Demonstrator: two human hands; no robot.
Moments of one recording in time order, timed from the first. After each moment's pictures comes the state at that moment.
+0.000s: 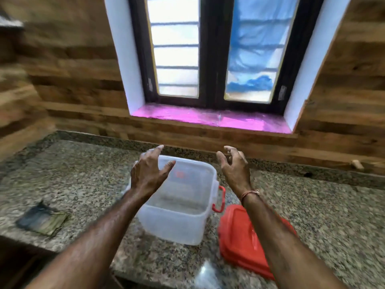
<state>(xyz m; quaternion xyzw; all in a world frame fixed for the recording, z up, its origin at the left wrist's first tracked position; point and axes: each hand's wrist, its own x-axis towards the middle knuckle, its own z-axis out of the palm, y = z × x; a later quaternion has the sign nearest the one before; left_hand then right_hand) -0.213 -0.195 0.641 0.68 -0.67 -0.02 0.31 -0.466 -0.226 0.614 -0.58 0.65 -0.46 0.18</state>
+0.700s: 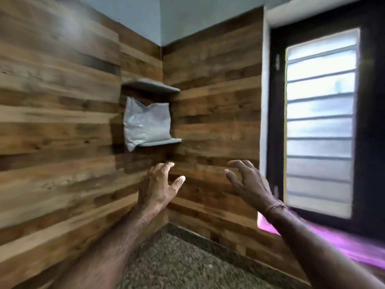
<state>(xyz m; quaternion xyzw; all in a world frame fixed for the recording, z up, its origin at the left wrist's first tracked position) 0.252 -0.257 0.869 0.70 -0.55 0.22 0.40 0.003 -0.362 0.868 -0.80 0.38 -0.46 0.03</state>
